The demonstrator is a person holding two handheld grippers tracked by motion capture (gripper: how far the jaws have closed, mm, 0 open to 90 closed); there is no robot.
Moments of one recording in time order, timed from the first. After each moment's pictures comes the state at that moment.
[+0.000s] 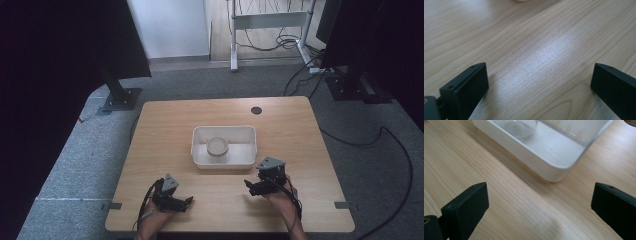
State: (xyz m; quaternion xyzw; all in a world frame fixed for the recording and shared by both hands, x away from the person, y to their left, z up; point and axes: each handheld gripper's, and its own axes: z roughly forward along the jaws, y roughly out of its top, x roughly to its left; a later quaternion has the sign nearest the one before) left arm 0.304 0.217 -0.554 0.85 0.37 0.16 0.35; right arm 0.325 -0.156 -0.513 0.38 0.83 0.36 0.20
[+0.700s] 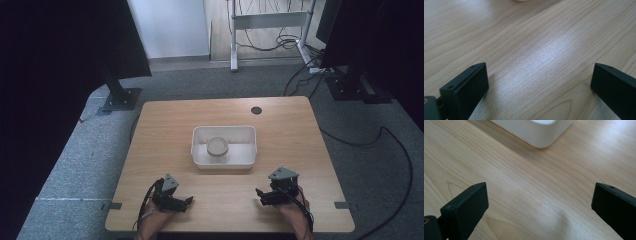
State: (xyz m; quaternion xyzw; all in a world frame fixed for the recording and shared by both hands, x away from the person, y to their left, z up) left arm 0.304 0.217 -0.554 0.85 0.37 0.16 0.35; right arm 0.297 -0.187 -0.532 0.42 0.81 0.35 0.20
